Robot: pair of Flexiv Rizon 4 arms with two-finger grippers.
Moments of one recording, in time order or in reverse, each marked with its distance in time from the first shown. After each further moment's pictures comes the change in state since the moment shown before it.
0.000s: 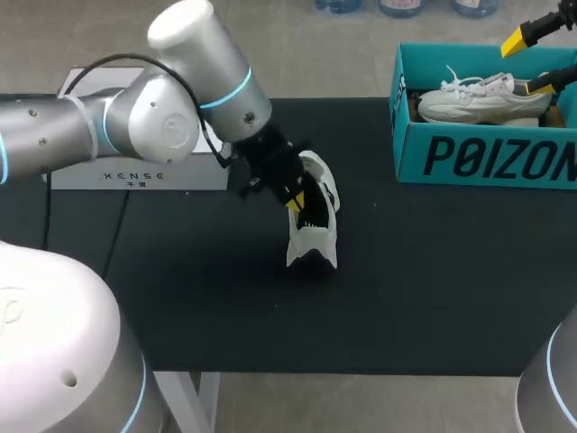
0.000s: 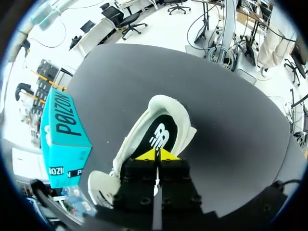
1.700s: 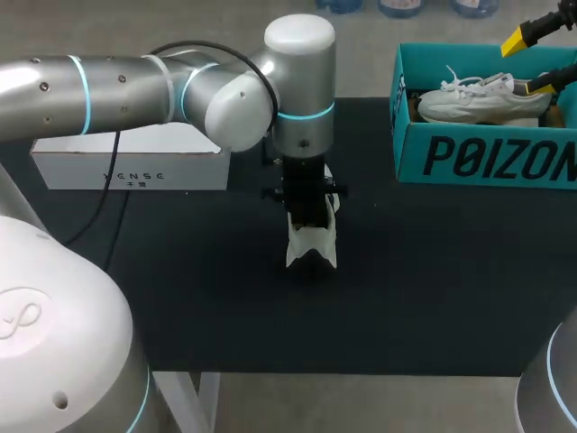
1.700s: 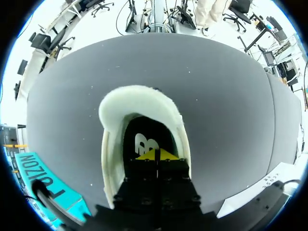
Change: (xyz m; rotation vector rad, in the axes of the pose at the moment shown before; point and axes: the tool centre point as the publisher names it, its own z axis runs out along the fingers) left arm 0.012 0.002 0.065 -0.063 0.364 0.490; right arm 0.000 0.000 0.000 0.000 0.000 0.000
